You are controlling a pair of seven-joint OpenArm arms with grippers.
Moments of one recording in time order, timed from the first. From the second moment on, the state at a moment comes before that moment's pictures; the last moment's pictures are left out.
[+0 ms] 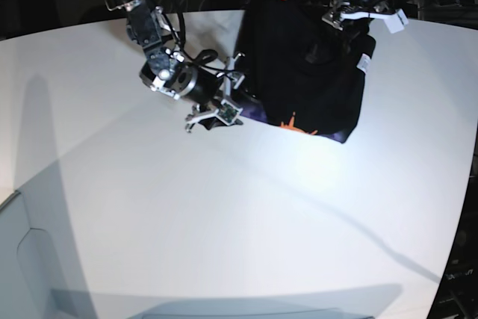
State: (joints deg) left arm 45.4 2.7 -24.8 103.9 -53.3 -13.8 20.6; right arm -4.3 3.1 -18.1 82.4 -8.6 36.9 -14.6
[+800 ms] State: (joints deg) left arm 26.0 1.4 -26.9 97.4 -43.2 -14.8 31.7; right arm -5.5 4.0 -6.1 83.5 -8.5 37.0 -14.6
